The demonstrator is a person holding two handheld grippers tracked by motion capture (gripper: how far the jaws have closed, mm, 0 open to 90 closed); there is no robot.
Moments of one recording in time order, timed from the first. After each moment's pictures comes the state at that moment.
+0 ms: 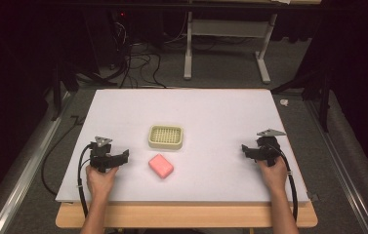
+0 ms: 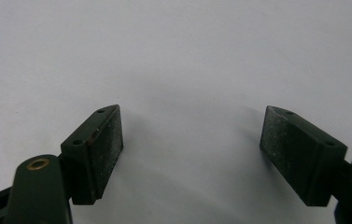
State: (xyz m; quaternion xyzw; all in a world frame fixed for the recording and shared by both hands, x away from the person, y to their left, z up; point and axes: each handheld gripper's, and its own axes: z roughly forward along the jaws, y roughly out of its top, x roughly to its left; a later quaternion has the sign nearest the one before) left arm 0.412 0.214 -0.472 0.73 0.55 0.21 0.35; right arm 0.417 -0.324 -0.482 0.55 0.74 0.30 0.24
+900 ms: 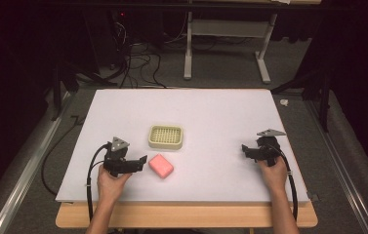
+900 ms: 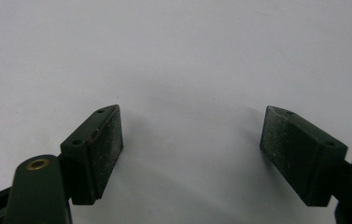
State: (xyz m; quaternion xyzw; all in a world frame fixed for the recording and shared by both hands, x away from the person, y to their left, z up) left arm 0.388 0.167 -0.445 0.78 0.46 0.17 0.39; right arm 0.417 -0.324 -0.482 0.55 0.74 0.30 0.24
